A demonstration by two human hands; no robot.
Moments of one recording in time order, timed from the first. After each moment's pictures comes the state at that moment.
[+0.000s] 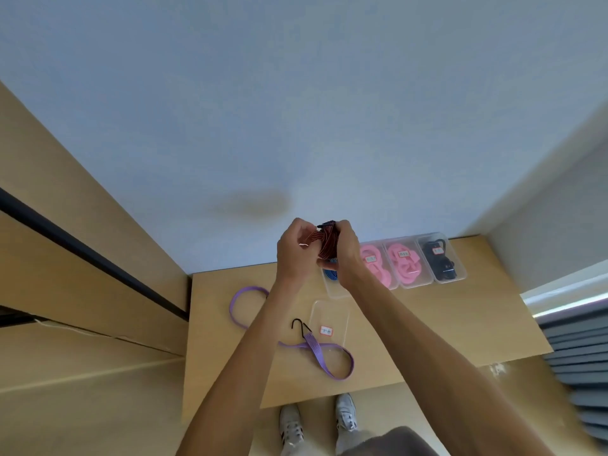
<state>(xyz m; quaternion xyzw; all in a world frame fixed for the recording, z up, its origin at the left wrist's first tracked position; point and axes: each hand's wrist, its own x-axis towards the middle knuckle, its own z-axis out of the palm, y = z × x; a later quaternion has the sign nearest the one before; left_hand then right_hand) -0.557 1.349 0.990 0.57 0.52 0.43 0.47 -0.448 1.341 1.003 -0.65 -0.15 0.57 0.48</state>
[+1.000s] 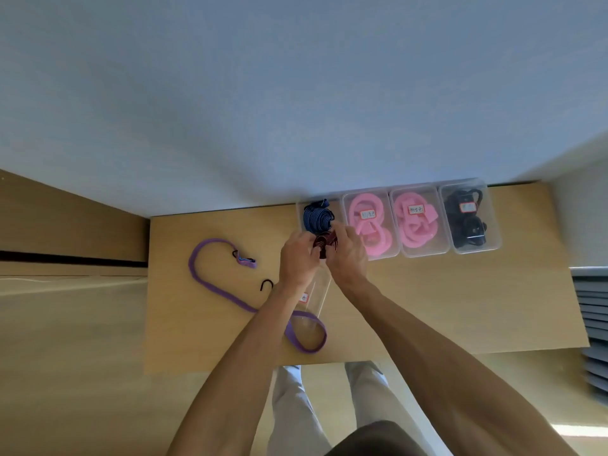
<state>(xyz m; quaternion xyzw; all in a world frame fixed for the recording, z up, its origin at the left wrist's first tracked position) -0.466 1.354 0.774 0.67 0.66 0.13 0.32 -0.353 1.335 0.782 -0.77 -0.53 0.29 0.18</state>
